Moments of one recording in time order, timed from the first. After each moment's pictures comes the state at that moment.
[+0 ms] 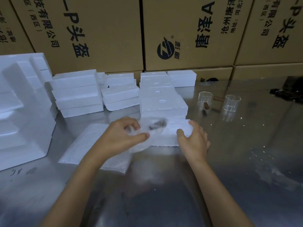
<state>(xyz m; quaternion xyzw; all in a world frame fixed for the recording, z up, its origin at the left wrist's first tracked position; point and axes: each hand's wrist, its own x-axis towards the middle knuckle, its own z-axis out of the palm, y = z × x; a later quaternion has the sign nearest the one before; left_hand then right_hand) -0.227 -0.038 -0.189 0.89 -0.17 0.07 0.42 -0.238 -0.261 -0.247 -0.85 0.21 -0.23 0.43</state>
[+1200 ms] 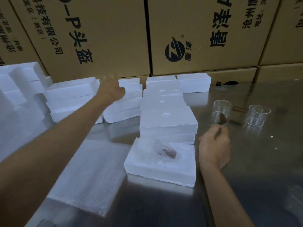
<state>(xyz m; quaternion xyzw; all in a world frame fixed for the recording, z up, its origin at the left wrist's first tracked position) 0.011 -0.042 -0.118 0.98 0.03 0.17 0.13 -0.155 -0.298 -0.237 -0.68 0.36 -0.33 0.54</state>
